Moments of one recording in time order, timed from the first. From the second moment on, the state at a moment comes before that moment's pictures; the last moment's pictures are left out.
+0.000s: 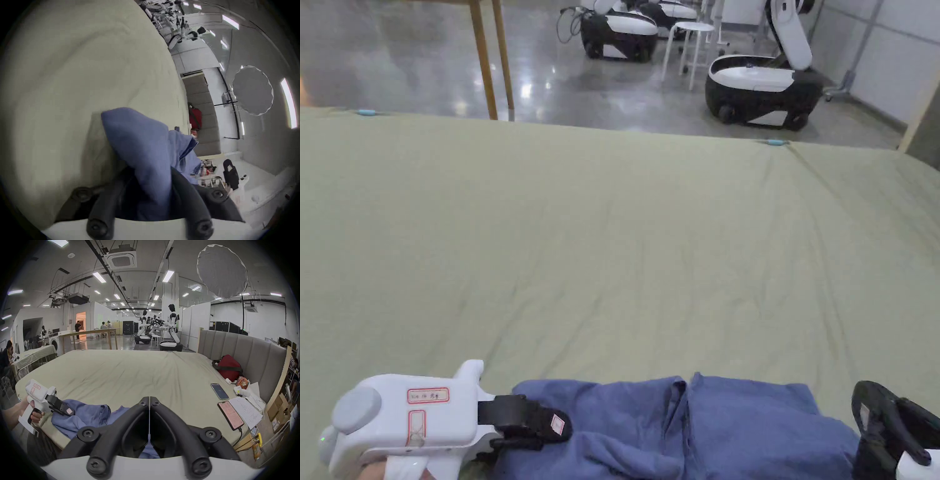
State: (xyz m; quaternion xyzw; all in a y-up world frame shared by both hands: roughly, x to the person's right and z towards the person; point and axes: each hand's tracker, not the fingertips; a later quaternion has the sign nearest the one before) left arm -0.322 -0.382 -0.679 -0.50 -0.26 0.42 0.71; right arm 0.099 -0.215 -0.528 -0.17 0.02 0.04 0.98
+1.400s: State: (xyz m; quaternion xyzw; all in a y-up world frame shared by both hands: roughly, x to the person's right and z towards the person) left arm -0.074 -0.273 -0.625 -0.44 -0.10 -0.05 0.89; right arm 0.130 -0.226 -0.513 -0.19 0.01 0.03 0.98
